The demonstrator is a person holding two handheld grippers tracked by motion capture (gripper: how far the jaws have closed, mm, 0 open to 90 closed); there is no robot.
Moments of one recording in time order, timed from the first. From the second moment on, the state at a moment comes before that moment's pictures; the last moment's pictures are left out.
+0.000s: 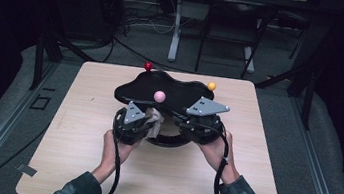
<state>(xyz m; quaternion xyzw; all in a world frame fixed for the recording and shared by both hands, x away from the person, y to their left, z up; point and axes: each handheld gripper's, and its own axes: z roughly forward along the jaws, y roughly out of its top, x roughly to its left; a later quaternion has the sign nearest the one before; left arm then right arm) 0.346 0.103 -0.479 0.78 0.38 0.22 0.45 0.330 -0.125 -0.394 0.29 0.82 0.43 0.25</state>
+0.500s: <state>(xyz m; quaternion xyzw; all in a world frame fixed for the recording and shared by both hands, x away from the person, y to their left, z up) 0.353 0.096 -0.527 0.80 0.40 0.19 0.41 0.330 -0.125 -0.394 0.29 0.82 0.43 0.25</state>
